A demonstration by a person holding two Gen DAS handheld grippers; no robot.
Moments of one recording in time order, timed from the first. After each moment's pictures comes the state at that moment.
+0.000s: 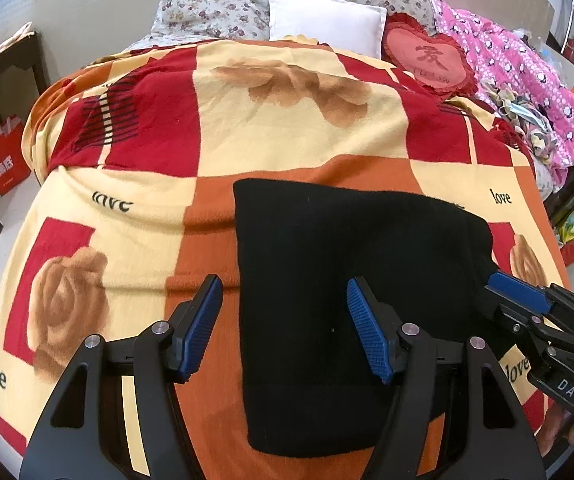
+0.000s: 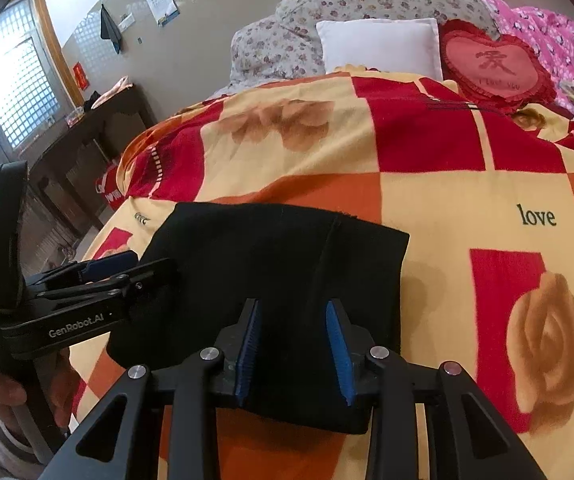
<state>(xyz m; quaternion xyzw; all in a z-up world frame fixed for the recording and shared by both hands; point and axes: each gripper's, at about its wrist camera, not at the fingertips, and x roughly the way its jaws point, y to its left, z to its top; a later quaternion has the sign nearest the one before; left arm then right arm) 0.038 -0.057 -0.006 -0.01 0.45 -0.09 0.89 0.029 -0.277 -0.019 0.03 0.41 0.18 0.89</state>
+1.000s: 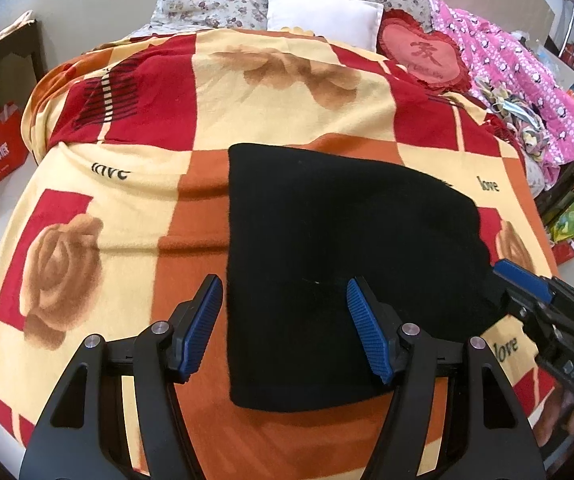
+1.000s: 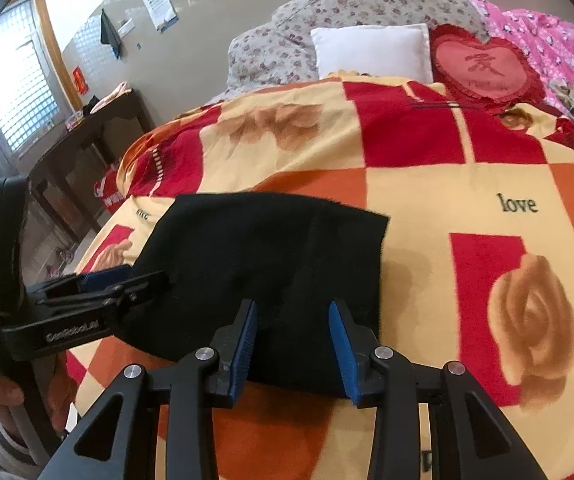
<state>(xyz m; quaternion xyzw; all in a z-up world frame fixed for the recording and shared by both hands) 0.013 -0.057 -0.008 -0.03 0.46 -0.10 0.88 0.006 -0.293 -0.014 0.04 0.39 0.16 0.90</state>
